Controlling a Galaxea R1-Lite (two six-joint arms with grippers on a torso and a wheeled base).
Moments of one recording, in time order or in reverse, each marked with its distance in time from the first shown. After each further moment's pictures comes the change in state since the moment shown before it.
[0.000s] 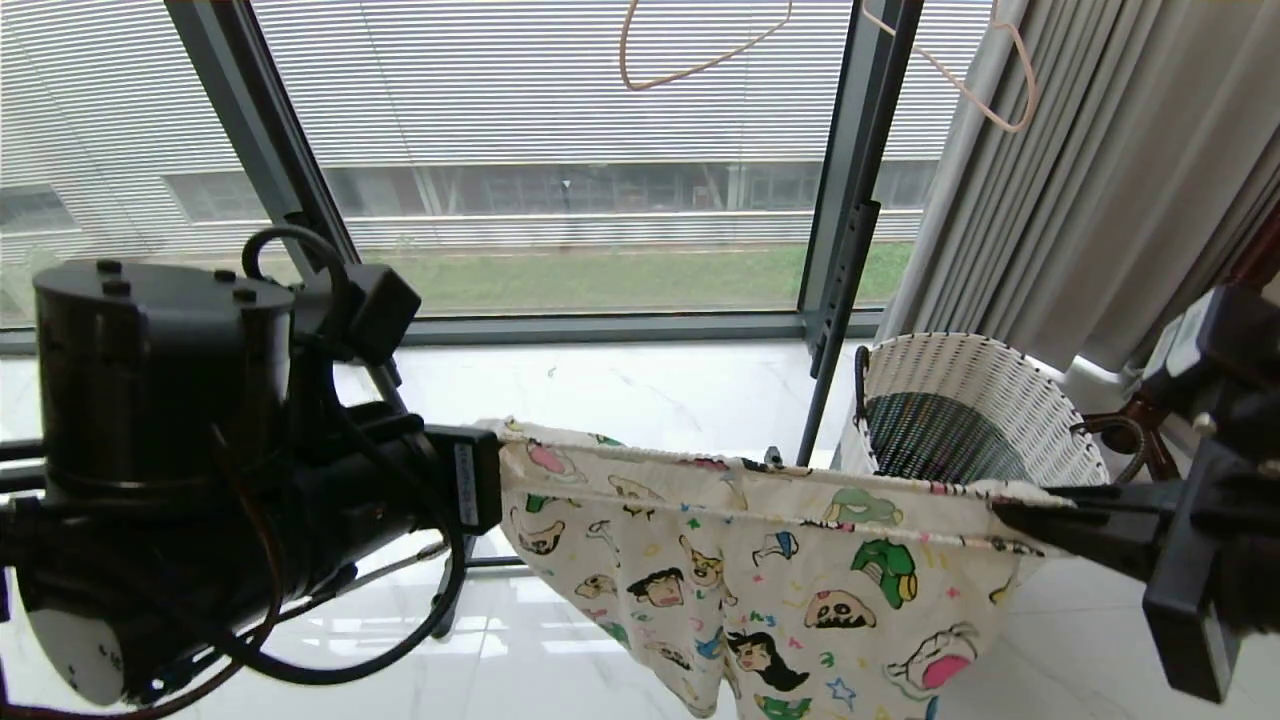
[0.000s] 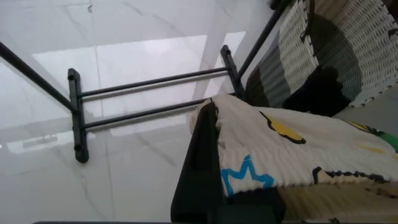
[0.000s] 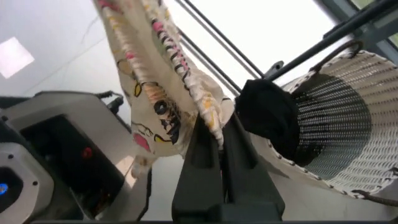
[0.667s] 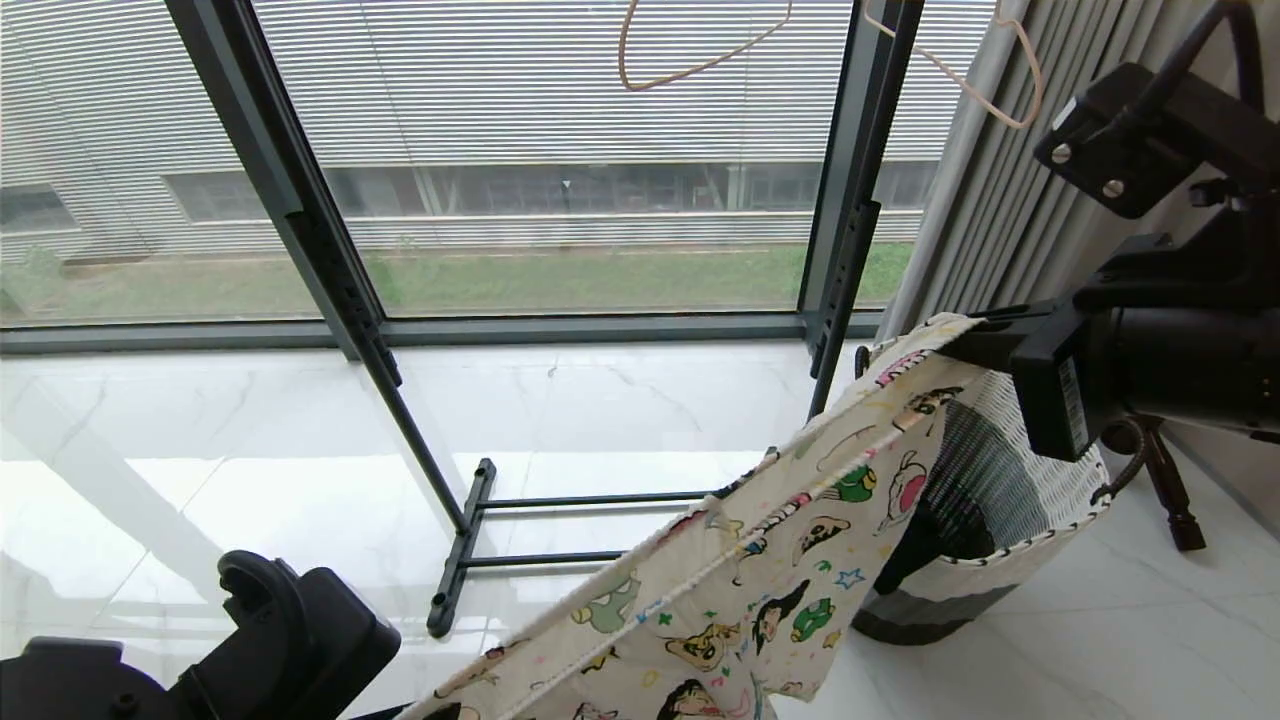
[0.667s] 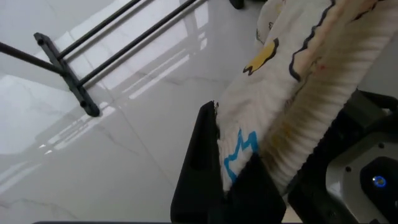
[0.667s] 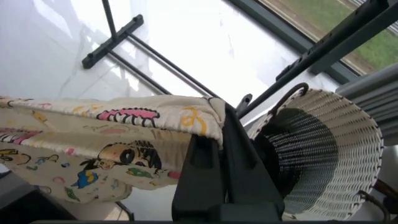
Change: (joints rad) left arm -0.332 -0.224 0.293 0.252 0.060 0.058; right arm -0.093 0.191 -0.291 -0.031 0.005 -0.041
